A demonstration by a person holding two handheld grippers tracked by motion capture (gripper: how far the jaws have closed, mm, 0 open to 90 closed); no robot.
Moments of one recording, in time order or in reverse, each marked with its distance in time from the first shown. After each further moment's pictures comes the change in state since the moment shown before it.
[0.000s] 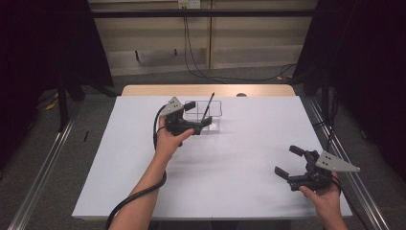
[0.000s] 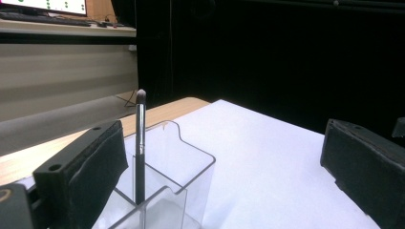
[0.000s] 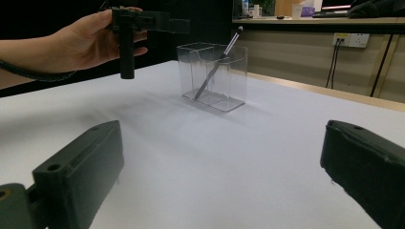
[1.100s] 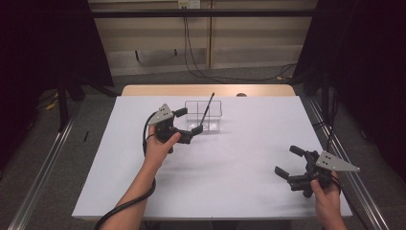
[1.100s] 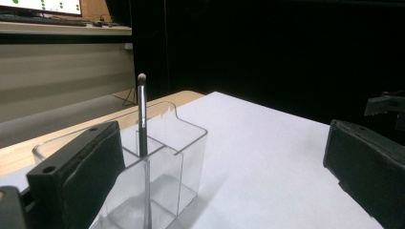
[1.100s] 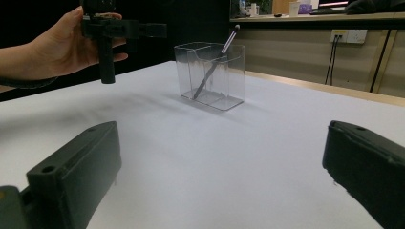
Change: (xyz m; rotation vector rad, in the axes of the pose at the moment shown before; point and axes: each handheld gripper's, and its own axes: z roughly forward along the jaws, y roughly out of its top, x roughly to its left) left arm -0.003 -0.010 -0.036 0.010 -0.020 0.024; right arm -0.001 -0.001 0.000 -0.001 -0.008 0.023
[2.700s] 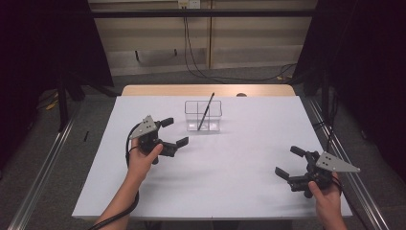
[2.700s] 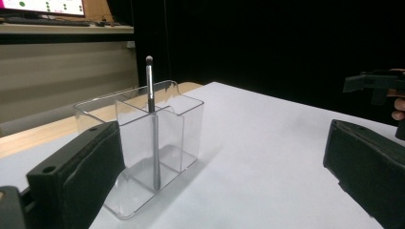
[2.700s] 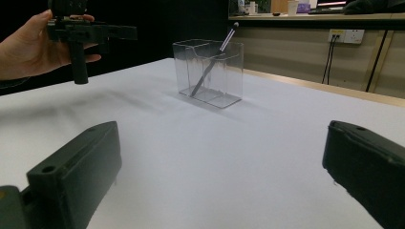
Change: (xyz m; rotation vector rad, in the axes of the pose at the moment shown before) left arm -0.007 -0.013 -0.053 0.004 0.001 0.028; right arm 0.000 0.000 -0.002 0.013 -0.007 -0.017
